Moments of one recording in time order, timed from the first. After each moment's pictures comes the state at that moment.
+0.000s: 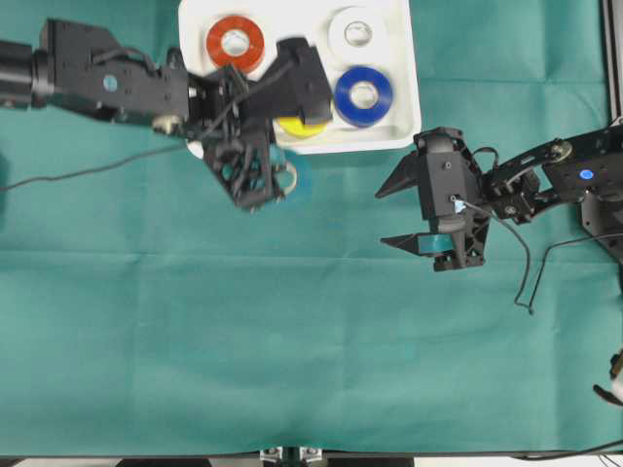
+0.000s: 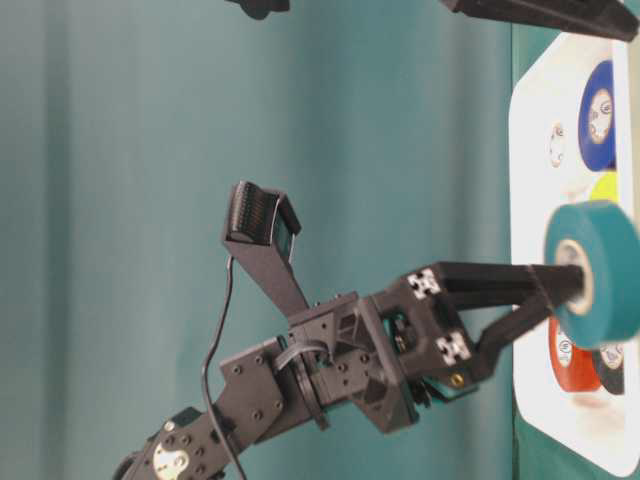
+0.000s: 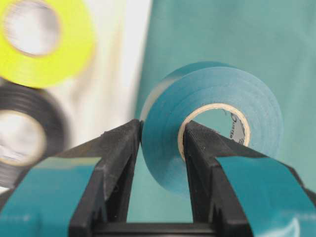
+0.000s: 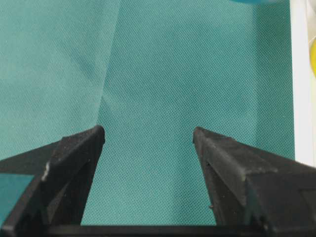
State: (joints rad) left arm 0.11 0.12 0.36 -0.02 0.57 -0.21; right arm 0.09 -0.18 0.96 -0.84 -0.06 0.97
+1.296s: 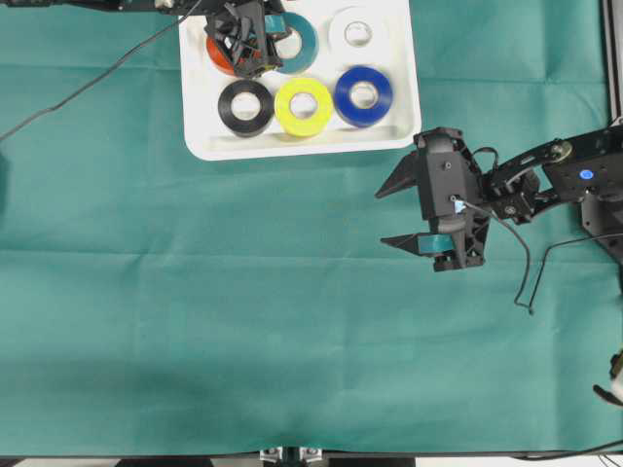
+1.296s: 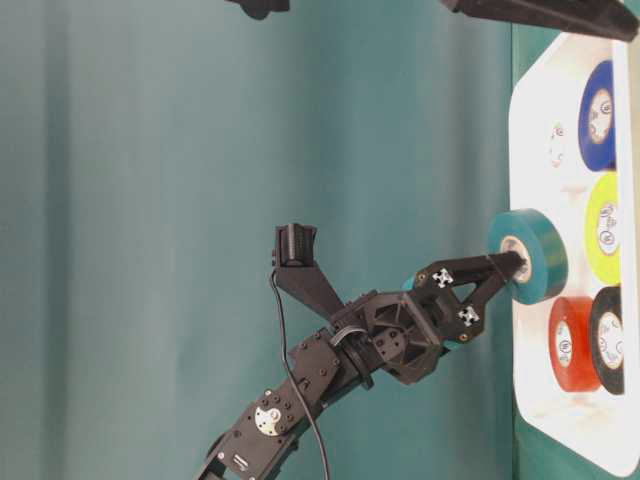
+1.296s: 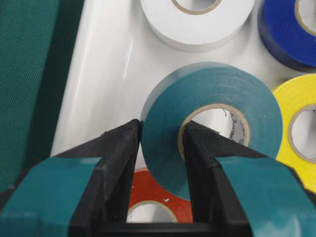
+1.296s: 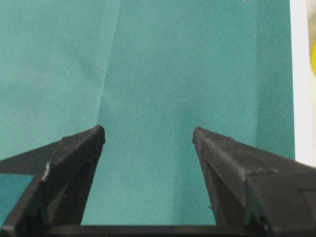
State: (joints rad) left arm 0.43 0.22 0.36 -0.02 0.30 0.19; right arm 0.09 -0.18 0.96 -0.84 -0.06 0.97
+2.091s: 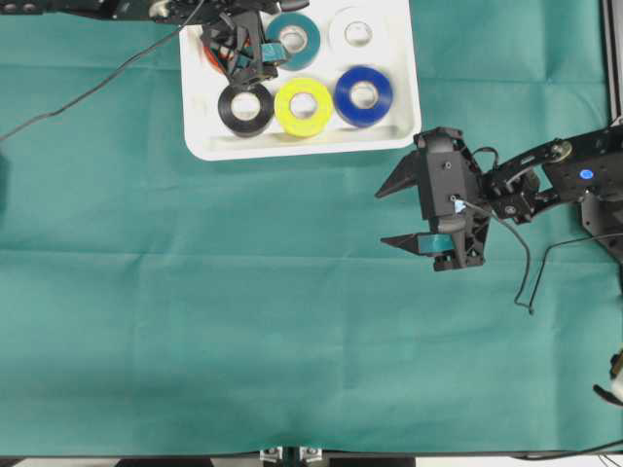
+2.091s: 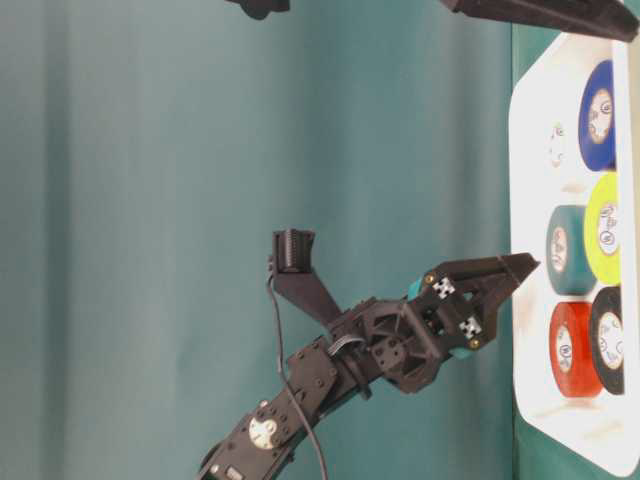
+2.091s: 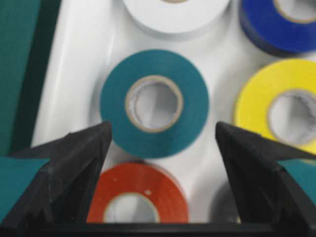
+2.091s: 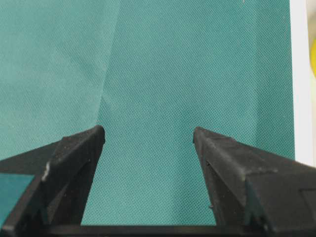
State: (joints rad) left arm 0.39 0.18 0.40 -0.02 0.30 0.19; right arm 0.09 -0.18 0.96 -0.84 -0.06 0.97
